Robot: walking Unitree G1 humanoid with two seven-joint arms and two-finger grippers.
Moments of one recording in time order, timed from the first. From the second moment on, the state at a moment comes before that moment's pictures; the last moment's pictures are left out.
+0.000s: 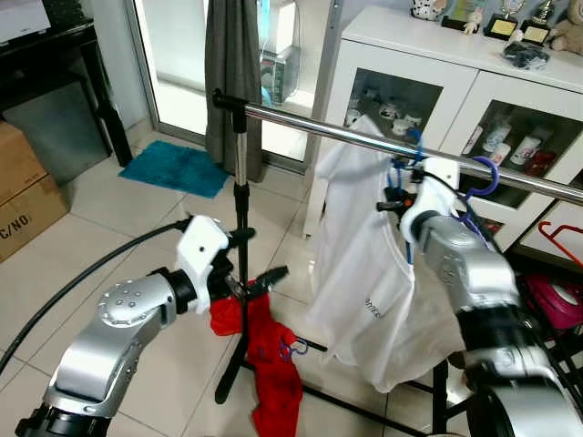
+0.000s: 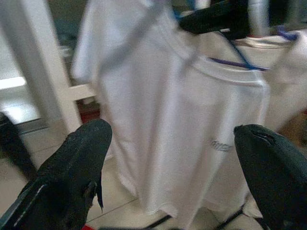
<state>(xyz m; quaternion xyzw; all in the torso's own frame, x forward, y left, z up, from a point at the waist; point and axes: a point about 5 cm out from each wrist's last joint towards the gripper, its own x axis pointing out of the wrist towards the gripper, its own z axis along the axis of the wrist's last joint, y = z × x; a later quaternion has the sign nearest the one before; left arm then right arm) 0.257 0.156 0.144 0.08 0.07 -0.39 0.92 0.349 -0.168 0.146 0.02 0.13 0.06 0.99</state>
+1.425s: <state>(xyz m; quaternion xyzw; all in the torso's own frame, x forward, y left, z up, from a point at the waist) 0.257 0.166 0.122 0.05 0.10 -0.21 0.97 0.273 -0.144 0.102 0.05 0.17 0.09 0.98</state>
